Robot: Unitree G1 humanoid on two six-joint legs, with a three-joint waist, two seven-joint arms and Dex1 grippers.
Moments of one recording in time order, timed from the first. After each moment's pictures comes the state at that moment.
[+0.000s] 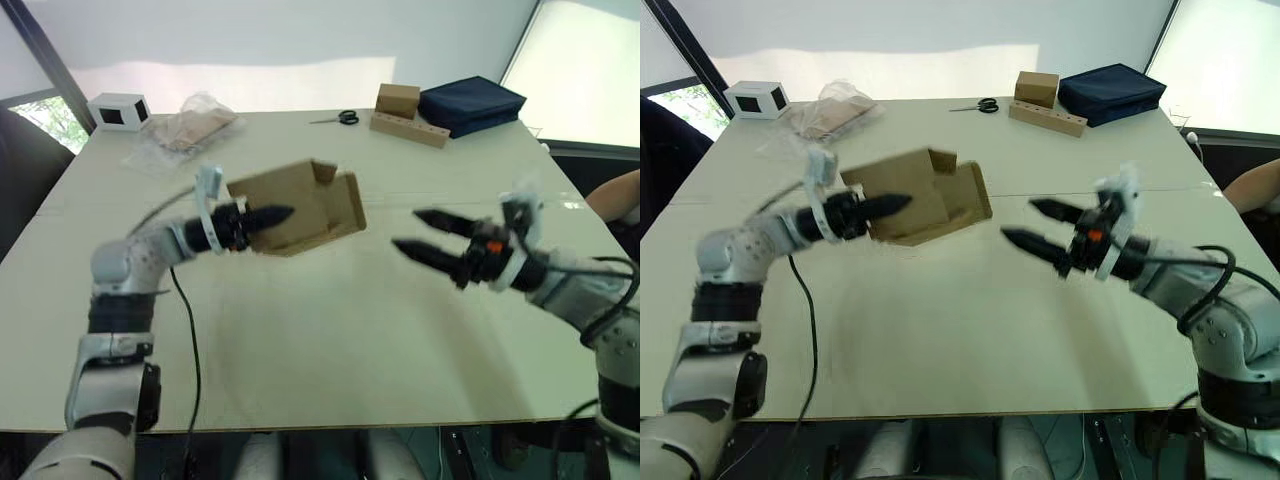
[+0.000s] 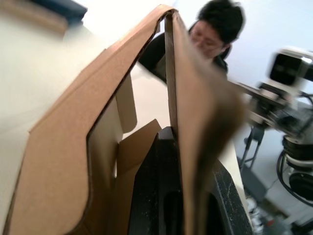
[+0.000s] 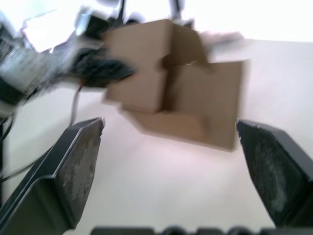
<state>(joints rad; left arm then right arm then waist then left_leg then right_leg) -0.89 0.57 0.13 0.28 -0.70 0.81 -1.19 -0.47 -0.64 -0.32 -0.36 0.99 0.82 0.57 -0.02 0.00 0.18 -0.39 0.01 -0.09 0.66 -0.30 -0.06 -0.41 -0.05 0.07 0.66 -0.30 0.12</state>
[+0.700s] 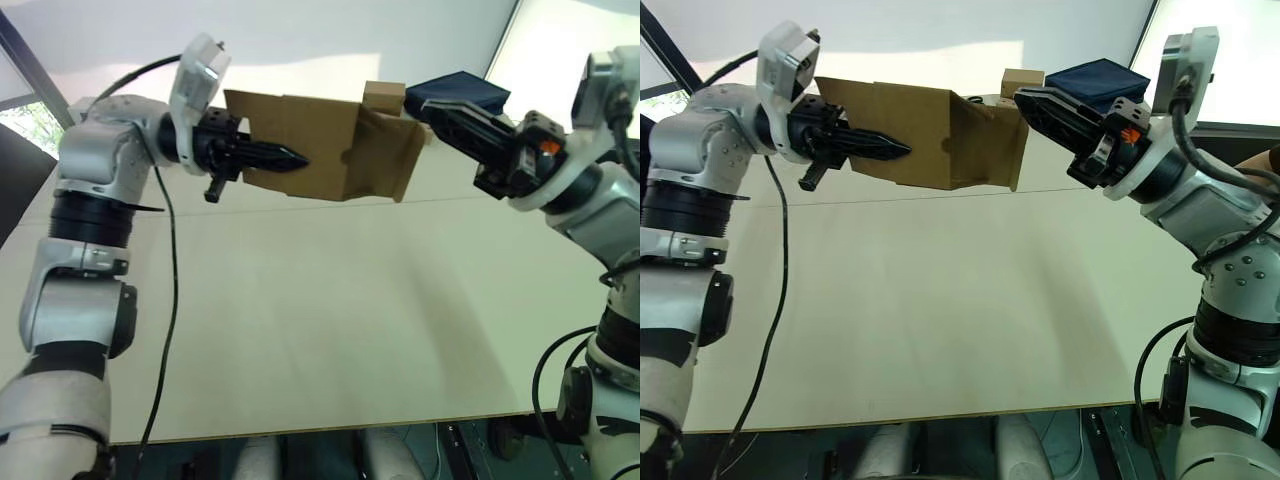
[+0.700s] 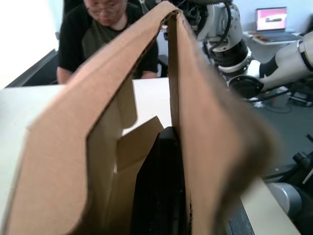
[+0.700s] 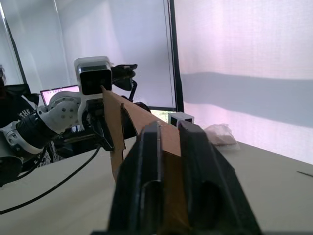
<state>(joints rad) -1.23 0.65 -0.14 0.49 -0.60 0.49 -1.61 -0.71 -0.68 -0.32 -0.36 1.13 0.82 0.54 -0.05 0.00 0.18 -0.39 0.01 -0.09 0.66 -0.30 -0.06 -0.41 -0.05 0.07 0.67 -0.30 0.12</state>
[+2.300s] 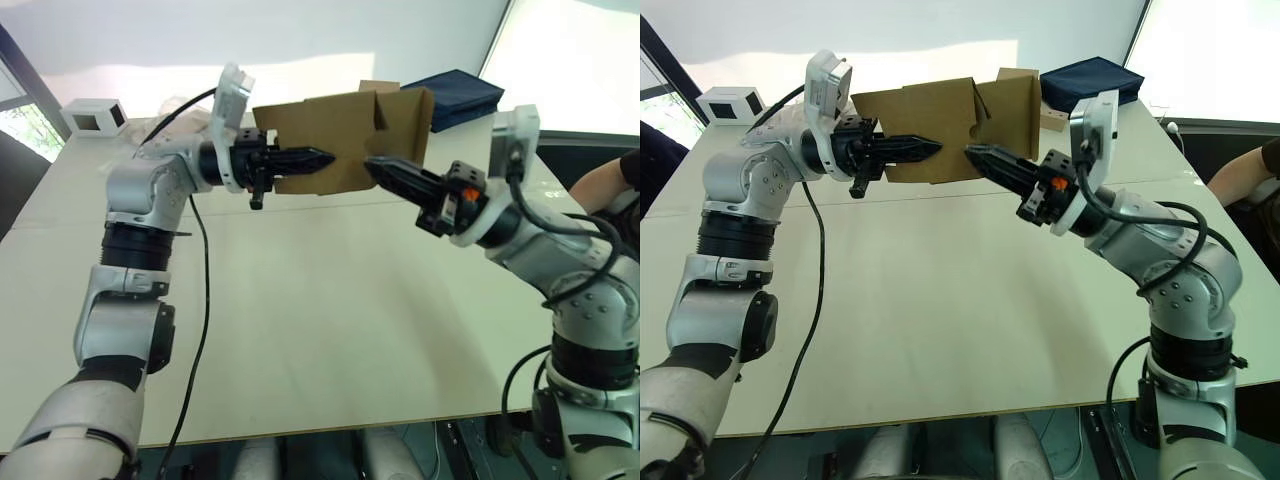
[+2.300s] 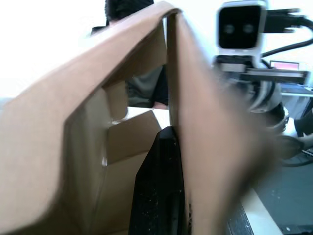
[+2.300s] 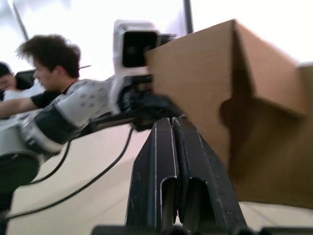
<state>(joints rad) -1.12 0.49 0.00 0.42 -0.57 0.57 -1.39 -0.59 -0.62 -0.21 -0.47 1.09 0.83 0.52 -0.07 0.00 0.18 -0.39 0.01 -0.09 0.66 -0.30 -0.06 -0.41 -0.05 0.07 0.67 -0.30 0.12</state>
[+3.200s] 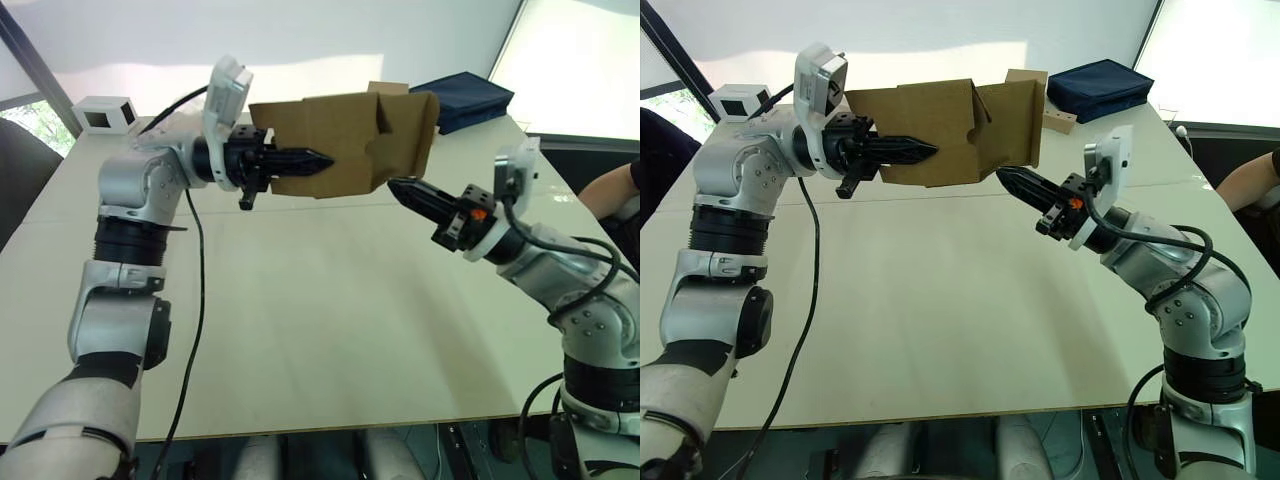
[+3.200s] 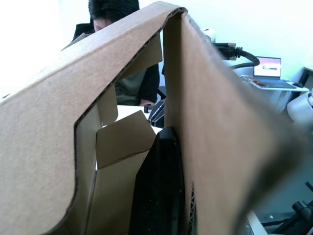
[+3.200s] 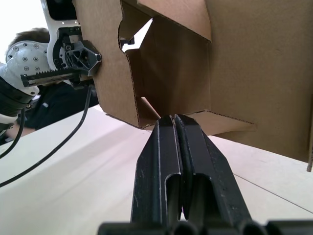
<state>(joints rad) -1.14 0.51 -0.01 0.40 -0.58 0.62 -1.48 -0.50 -0.59 -0.20 -0.41 0.95 0.73 0.52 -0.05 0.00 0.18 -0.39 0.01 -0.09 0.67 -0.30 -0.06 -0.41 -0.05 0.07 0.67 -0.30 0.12</state>
